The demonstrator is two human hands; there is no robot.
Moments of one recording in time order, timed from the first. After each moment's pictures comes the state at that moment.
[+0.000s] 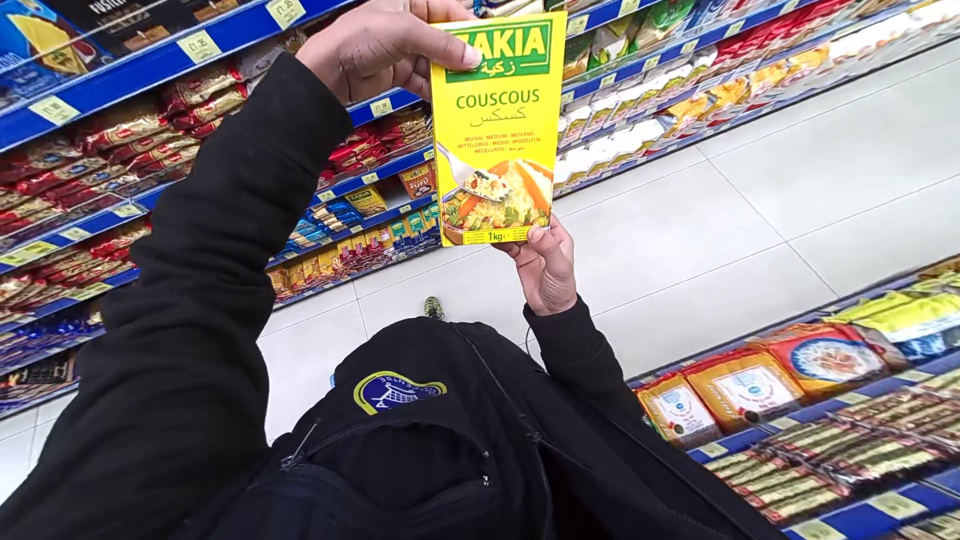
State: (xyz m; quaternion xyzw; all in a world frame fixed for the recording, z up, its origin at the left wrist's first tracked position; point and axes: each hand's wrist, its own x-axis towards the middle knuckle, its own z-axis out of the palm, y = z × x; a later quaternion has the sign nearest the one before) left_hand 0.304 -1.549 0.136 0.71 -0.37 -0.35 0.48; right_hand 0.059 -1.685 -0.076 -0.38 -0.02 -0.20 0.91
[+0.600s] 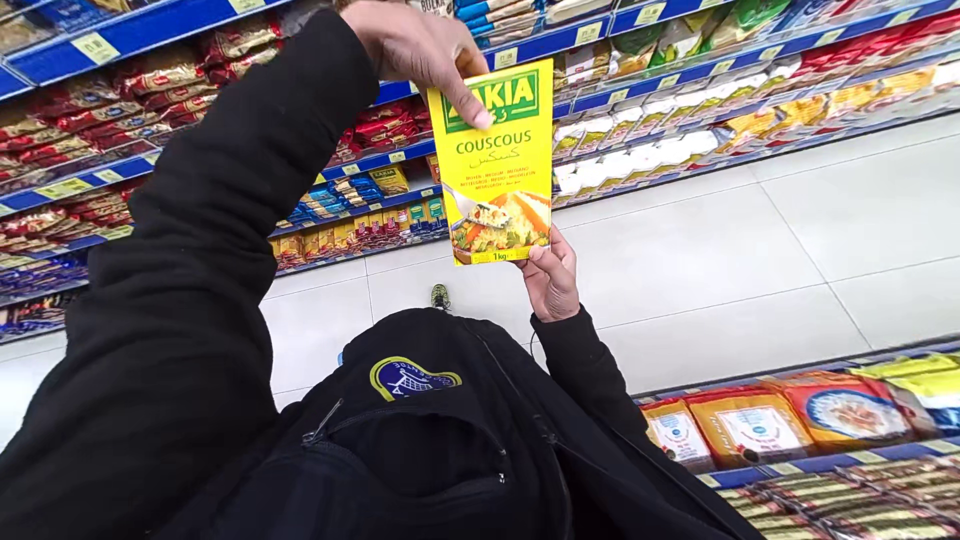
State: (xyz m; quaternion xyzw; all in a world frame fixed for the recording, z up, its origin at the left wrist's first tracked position) left_hand 0.324 -1.525 0.122 0.80 -0.36 -0.40 0.26; right_hand 0.073 -1.676 -0.114 -0.38 -0.02 -0.11 0.92
